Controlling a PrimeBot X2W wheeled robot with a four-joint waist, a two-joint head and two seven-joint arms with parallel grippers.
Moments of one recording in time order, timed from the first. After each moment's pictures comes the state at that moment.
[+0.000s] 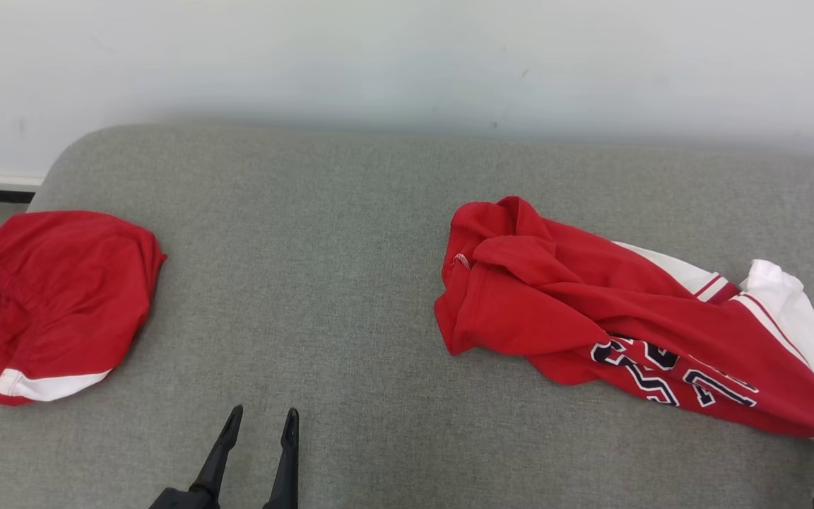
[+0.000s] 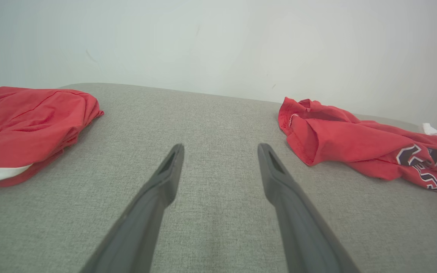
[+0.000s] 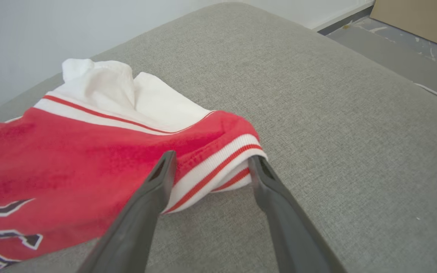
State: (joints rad) left arm 0.02 0.05 -0.16 0.15 -0.21 -0.11 -0.26; right arm -0.20 -0.05 -0.67 0.44 0.14 0.13 0.13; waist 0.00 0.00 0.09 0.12
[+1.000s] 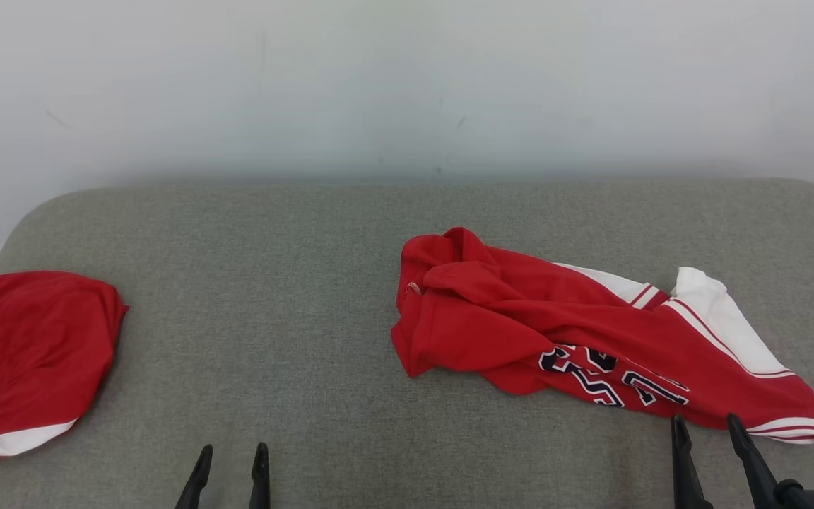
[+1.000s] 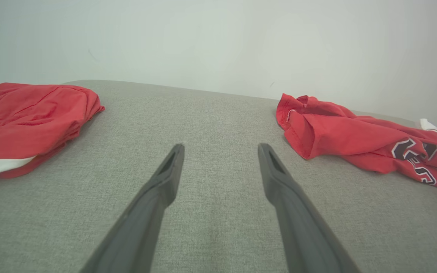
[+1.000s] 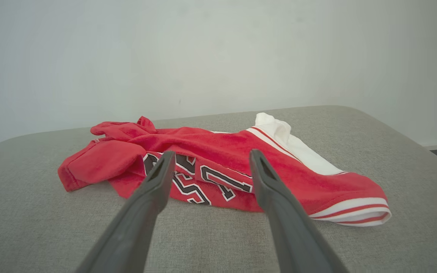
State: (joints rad) left arm 0.09 0.05 -0.09 0.18 -0.22 -0.10 -0.26; right arm 0.15 -0.05 -0.07 0.07 0.15 0.13 -0.21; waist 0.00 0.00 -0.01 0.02
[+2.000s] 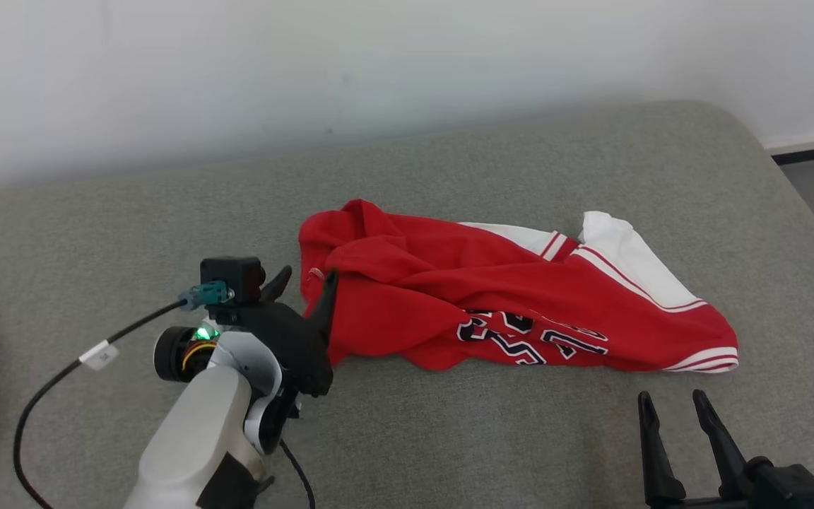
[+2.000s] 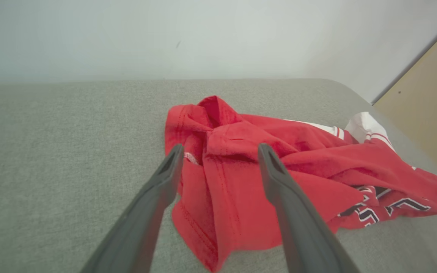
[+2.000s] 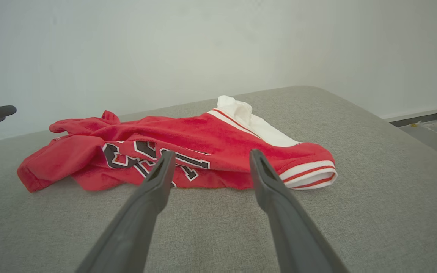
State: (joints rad) left arm -0.64 0.05 -0.33 0.75 -0.49 -0.13 0.03; right arm 0.10 -0.05 0.00 0.07 0.18 0.13 -0.20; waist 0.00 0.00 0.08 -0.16
